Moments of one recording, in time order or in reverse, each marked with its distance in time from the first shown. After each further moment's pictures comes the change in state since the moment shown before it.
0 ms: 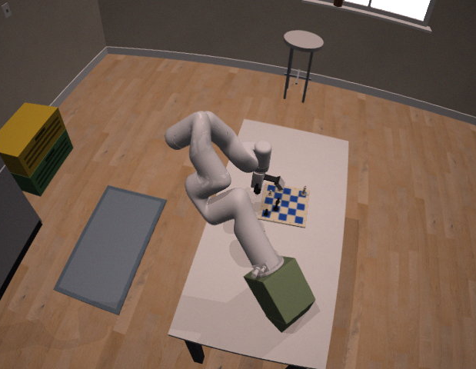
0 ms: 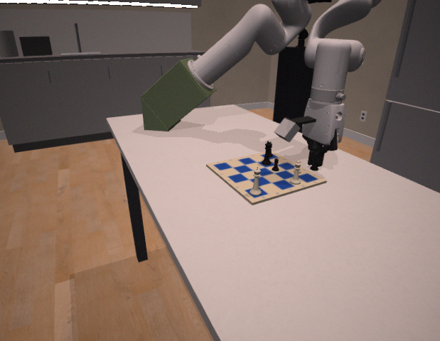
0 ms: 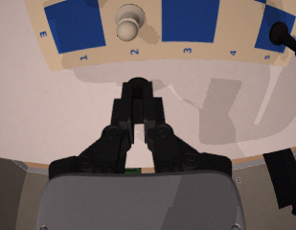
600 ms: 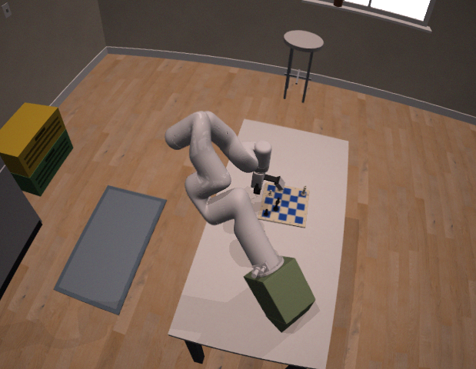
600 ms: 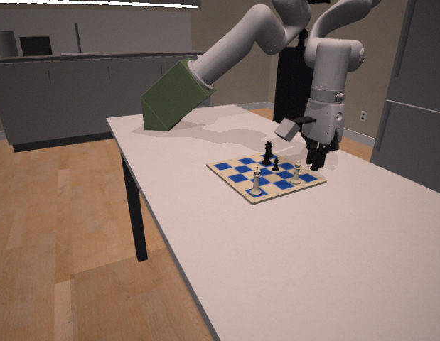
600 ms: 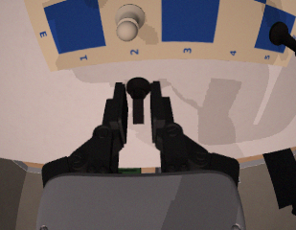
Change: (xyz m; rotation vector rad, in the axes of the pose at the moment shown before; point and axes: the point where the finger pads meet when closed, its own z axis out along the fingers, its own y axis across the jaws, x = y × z) arm 0.000 0.000 0.000 0.000 0.000 0.000
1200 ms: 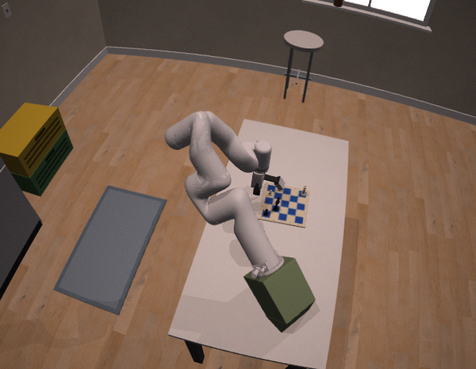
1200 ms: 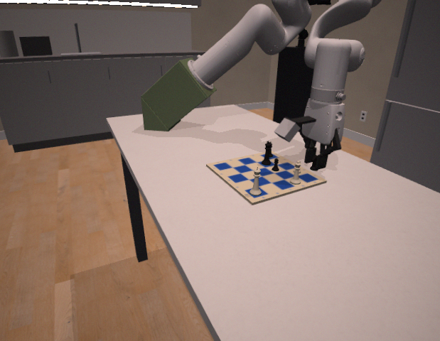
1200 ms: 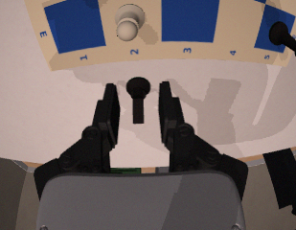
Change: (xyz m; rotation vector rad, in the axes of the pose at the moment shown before) arm 0.000 0.000 0.000 0.000 0.000 0.000
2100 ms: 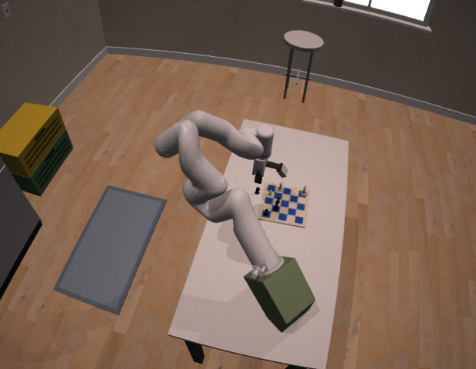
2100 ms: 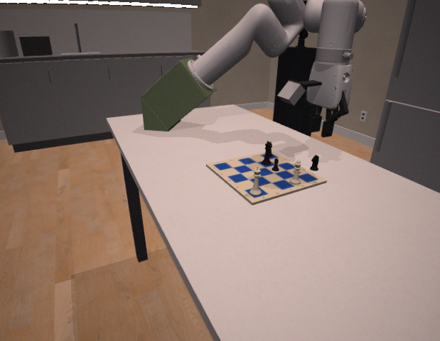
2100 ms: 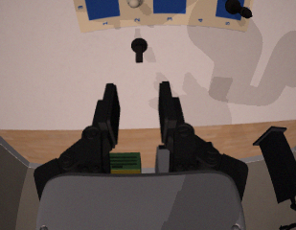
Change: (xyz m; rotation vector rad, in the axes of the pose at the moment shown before) arm 0.000 0.000 -0.087 0.002 0.001 0.000
